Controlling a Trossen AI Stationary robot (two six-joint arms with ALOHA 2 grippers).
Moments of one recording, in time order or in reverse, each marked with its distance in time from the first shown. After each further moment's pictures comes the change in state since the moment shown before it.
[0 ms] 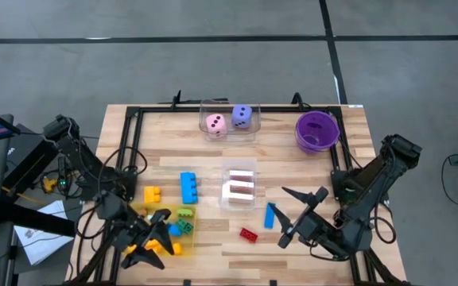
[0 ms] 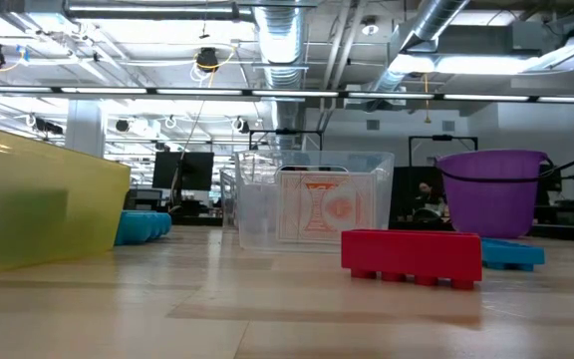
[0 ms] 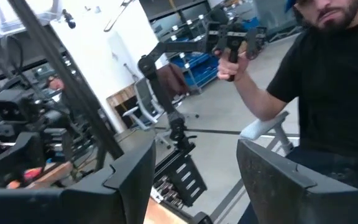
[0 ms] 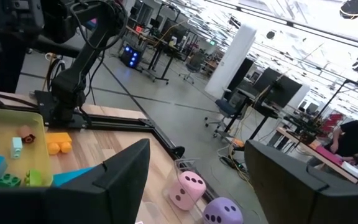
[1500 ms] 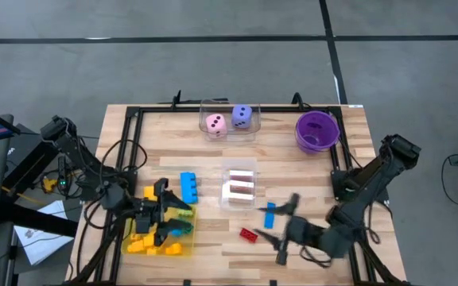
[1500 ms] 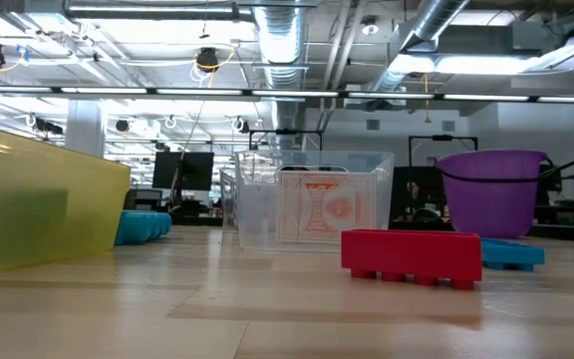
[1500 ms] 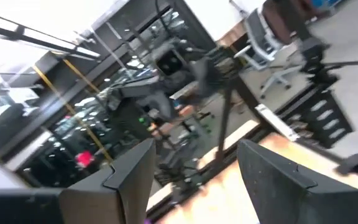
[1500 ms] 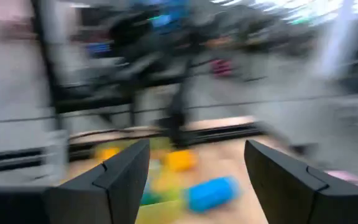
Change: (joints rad) left arm 0.099 -0.025 -0.001 0.034 -0.444 0.265; right arm -0.063 0.005 0.000 -0.345 -0.451 0.774
